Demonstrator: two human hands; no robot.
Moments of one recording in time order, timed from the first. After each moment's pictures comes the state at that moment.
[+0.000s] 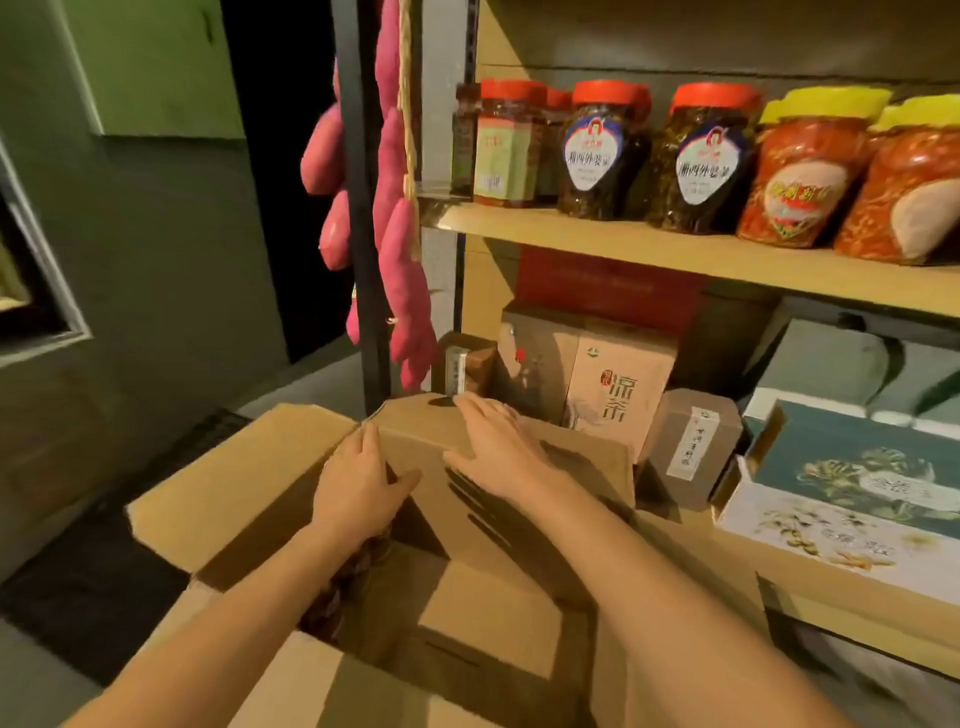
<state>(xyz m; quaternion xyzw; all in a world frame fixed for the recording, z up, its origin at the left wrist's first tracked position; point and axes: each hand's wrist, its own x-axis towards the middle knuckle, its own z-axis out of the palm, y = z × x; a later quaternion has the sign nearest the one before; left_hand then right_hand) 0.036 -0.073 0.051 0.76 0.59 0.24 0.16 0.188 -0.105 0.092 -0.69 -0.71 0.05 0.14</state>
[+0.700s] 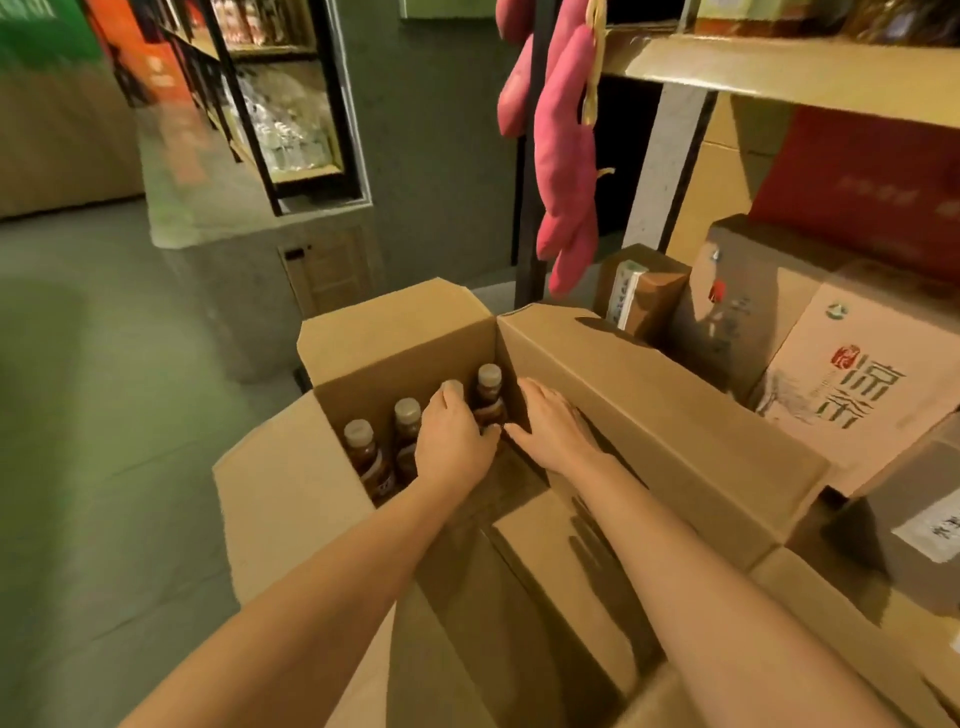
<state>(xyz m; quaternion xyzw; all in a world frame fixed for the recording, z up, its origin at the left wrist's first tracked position) 0.088 -0.107 -0.020 0.51 0.80 0.27 0.17 0.195 -0.051 -0.028 -0.55 -0.81 0.18 0.10</state>
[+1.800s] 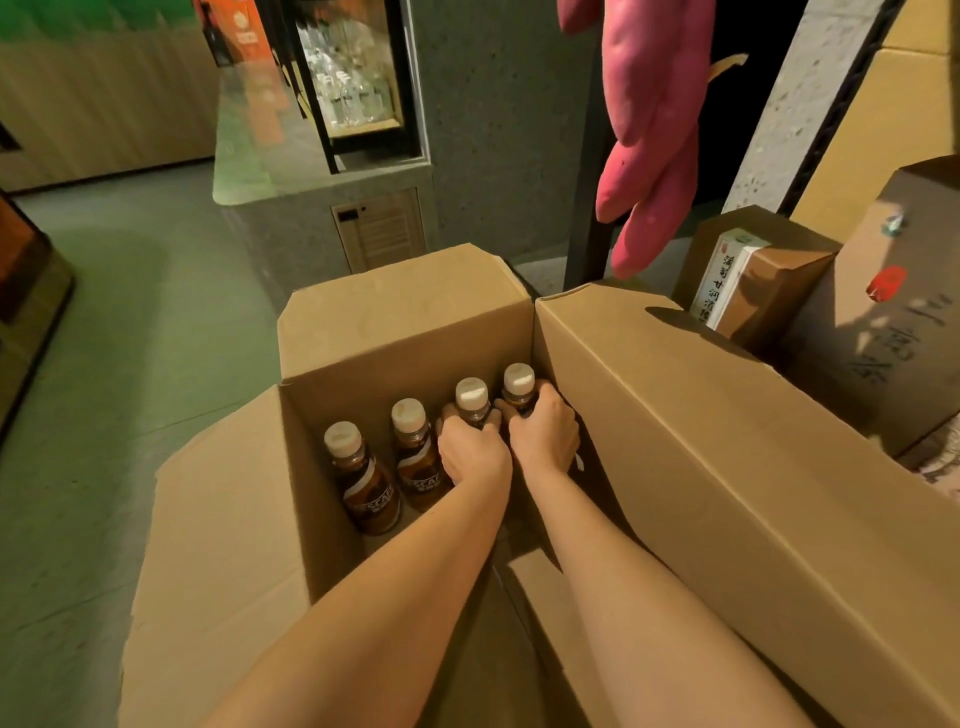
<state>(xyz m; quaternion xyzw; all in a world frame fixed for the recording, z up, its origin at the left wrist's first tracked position) 0.090 -0.013 -0.102 0.14 0.83 0.48 0.24 0.131 0.018 -0.111 -0.63 -0.64 0.30 0.31</state>
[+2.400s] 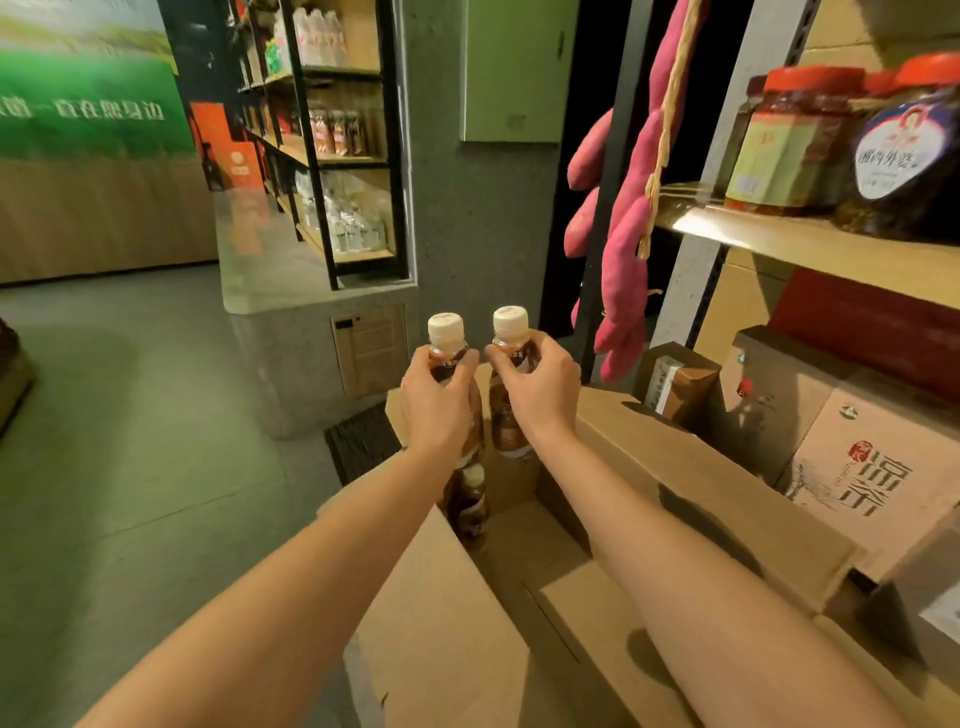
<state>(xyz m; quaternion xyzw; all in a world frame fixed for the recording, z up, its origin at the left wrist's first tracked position) 0.011 -0.148 0.110 0.36 0.65 0.64 0.20 0.095 -0.109 0.116 -0.48 -0.66 0.28 0.51</state>
